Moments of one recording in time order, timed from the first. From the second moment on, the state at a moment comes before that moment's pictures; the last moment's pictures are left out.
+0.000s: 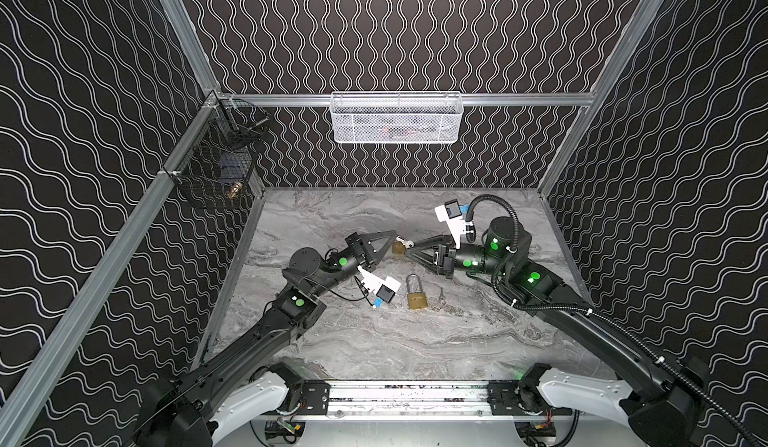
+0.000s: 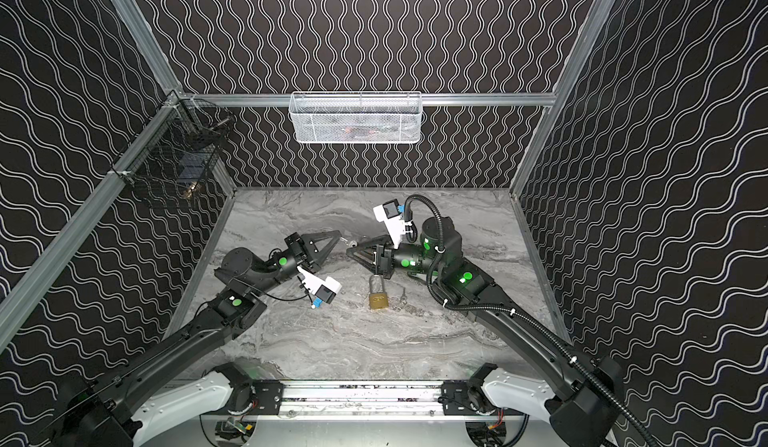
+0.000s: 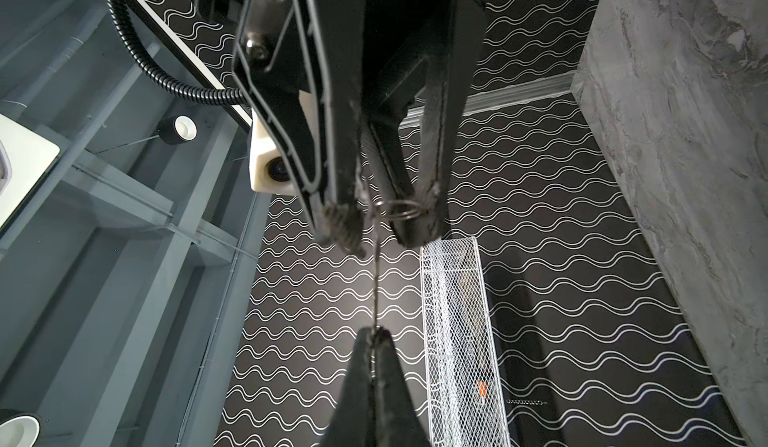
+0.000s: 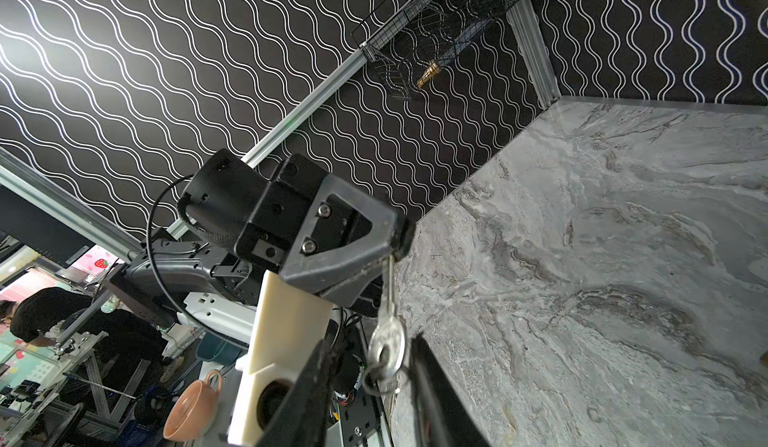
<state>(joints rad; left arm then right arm) -0.61 0.99 0.69 0.55 0.41 1.71 0.69 1.14 1.02 0.02 -0.67 0.55</state>
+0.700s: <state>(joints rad) -0.61 0.99 0.68 0.57 0.40 1.71 0.69 1.13 1.03 0.02 -0.67 0.54</state>
